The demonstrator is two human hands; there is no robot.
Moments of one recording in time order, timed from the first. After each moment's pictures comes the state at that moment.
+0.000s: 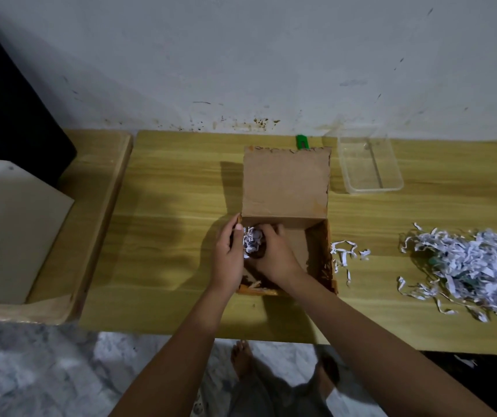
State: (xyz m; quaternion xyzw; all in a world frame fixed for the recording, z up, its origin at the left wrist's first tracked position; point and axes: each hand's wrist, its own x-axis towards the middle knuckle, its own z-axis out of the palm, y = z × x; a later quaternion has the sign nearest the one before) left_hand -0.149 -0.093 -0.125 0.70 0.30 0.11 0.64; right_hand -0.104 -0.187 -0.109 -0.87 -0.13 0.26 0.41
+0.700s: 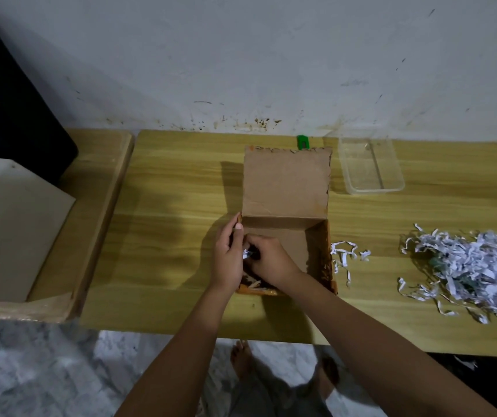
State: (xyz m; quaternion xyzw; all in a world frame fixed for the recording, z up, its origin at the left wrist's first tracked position) left_hand -0.151 -0.093 -0.126 0.67 0.30 0.10 0.67; right_hand -0.106 -0.185 -0.117 -0.83 -0.24 0.26 0.44
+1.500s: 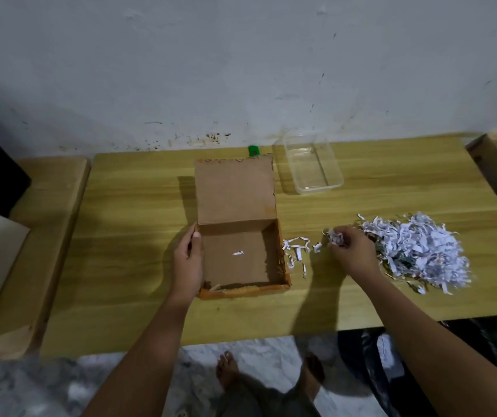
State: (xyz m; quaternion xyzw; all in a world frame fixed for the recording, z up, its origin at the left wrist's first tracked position) left_hand -0.147 -0.094 -0.119 0.72 0.28 0.12 0.62; right_hand -0.064 -0.384 -0.093 -0.91 0.09 0.10 0.38
